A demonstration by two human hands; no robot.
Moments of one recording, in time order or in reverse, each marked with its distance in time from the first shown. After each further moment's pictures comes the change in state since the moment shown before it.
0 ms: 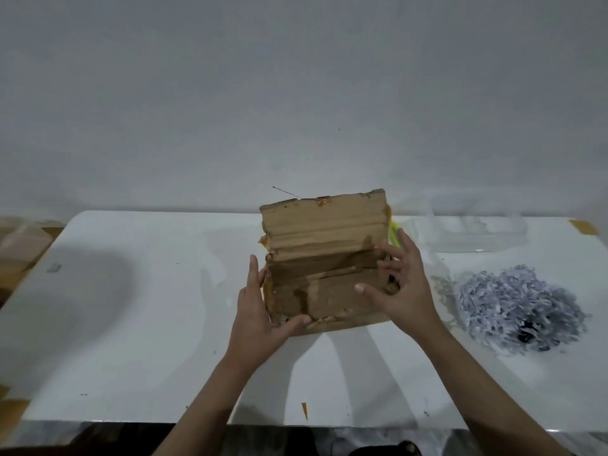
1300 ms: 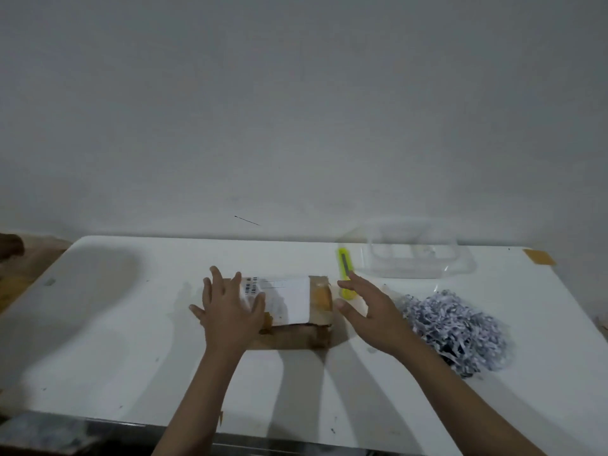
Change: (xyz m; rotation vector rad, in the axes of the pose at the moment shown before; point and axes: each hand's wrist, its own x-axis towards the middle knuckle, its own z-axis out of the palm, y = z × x) left_hand 0.015 0.095 0.062 0.453 0.258 -0.301; right_hand 0.005 0.015 -0.106 -0.238 -0.309 -0.028
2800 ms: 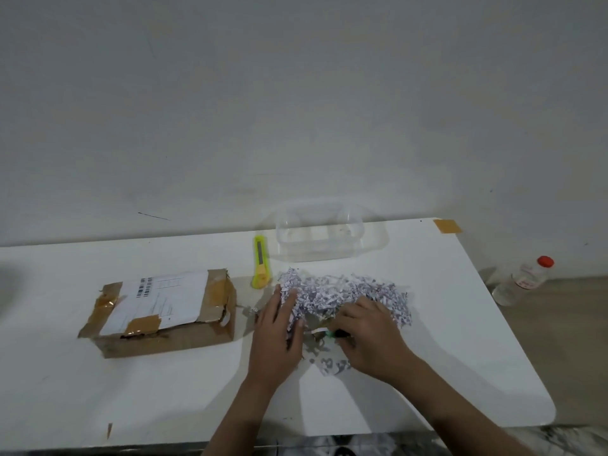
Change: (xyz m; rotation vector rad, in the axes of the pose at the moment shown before) left_hand -0.102 0.111 0.172 -0.286 -0.150 0.502; right_hand -0.076 0.121 -0.097 -0.604 0.059 -0.317
